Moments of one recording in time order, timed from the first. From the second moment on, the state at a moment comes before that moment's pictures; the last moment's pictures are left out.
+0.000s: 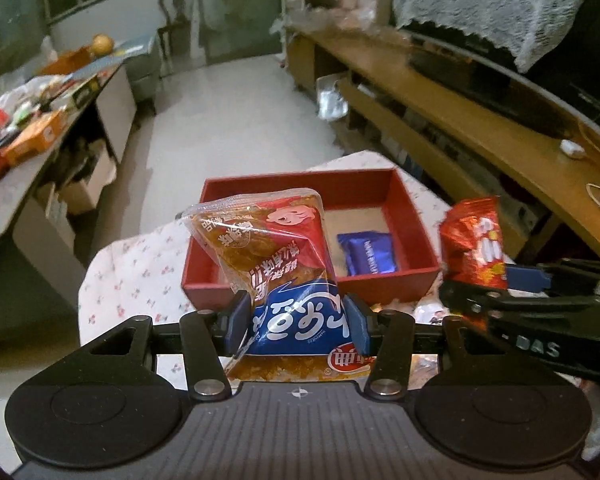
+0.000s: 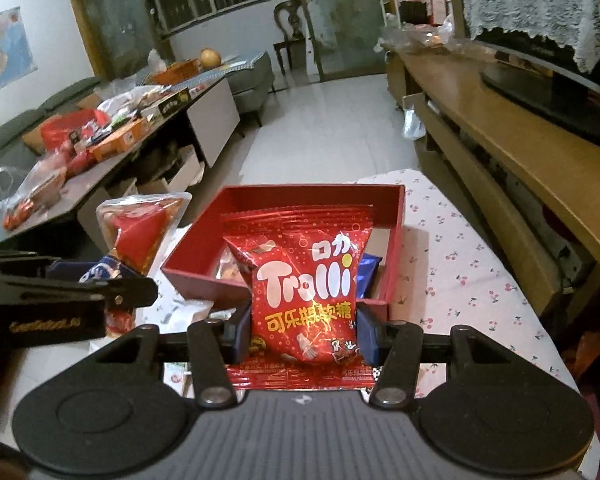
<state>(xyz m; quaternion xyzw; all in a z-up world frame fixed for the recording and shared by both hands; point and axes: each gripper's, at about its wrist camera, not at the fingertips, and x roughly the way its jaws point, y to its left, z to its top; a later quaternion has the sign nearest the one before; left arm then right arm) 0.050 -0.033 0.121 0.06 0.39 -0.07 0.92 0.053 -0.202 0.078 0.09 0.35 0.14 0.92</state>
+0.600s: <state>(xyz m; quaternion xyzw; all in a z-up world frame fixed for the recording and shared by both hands) 0.113 -0.030 0.062 0.05 0.42 -0.12 0.90 0.096 -0.197 0.045 0.06 0.41 0.10 0.91</state>
